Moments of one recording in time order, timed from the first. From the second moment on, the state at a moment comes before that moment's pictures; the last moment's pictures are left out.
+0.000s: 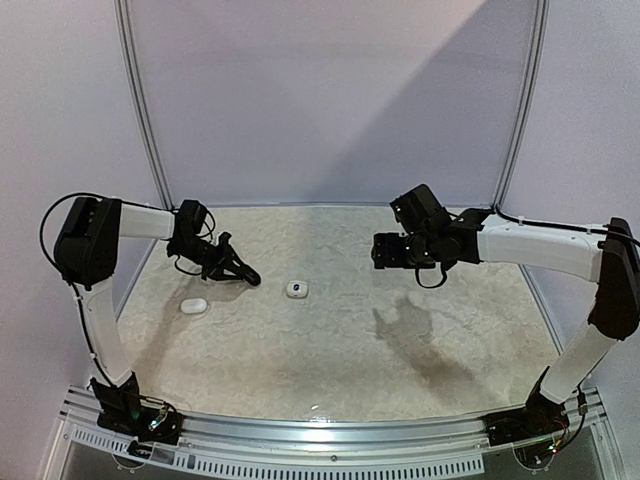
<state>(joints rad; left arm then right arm) -0.15 2.02 1.29 -0.48 0.67 -0.48 0.78 1.64 1.24 -0.43 0.29 0.60</state>
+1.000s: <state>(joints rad) -0.08 1.20 0.96 -0.57 0.25 -0.11 0.26 1.19 0.78 -0.23 0.47 0.61</state>
